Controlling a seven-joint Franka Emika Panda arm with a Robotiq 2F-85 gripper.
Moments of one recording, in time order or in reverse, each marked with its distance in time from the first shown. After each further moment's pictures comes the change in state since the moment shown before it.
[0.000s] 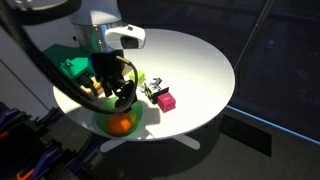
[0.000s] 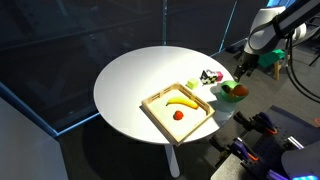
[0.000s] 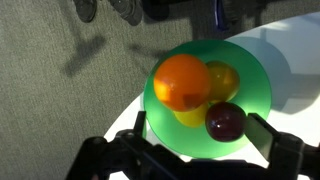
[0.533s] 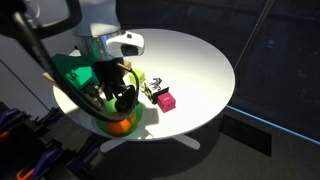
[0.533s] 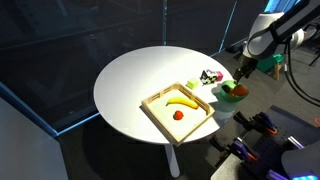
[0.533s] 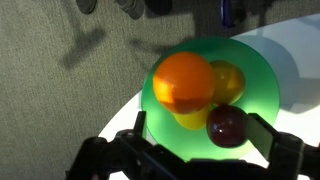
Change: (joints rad) arm 0.000 0.037 0.000 -0.021 0.001 0.082 -0.034
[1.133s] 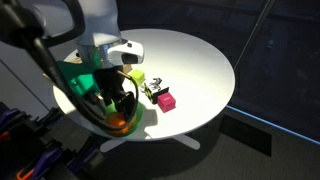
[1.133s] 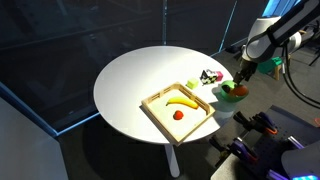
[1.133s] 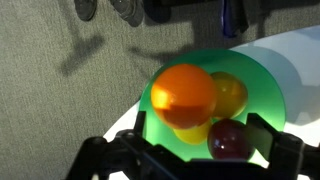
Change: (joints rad) arm -0.002 0.038 0.000 0.000 0.001 0.002 -0.008
